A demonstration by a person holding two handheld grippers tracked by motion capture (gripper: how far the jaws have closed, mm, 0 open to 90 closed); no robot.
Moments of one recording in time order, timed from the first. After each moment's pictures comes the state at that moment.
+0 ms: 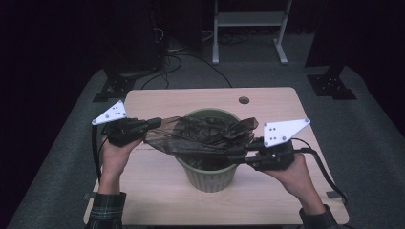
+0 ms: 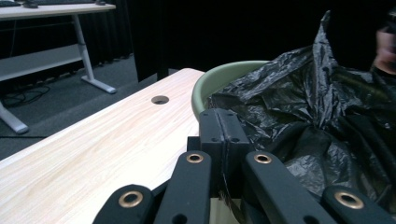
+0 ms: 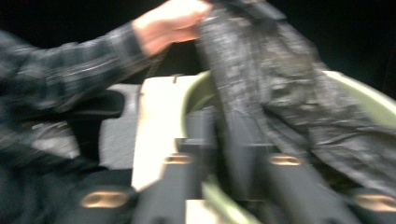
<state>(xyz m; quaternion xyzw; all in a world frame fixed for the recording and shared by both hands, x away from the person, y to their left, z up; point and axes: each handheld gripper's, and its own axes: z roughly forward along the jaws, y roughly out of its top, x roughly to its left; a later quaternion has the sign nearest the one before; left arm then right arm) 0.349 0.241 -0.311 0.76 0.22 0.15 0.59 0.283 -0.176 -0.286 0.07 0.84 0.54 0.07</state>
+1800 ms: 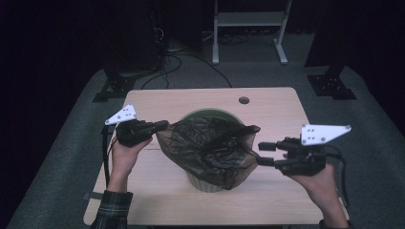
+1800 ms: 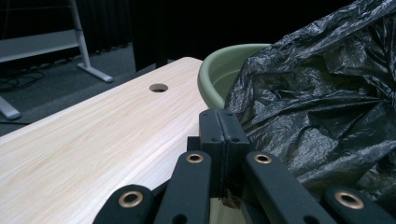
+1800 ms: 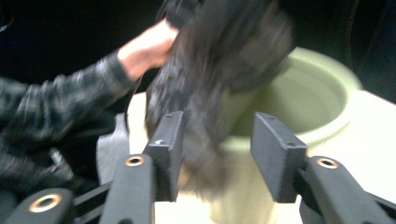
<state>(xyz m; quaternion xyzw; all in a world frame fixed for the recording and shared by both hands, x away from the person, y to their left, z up) 0.364 0.227 -0.335 0.77 0.24 0.13 0.58 0.271 -0.245 -0.295 0.17 0.79 0.59 0.06</state>
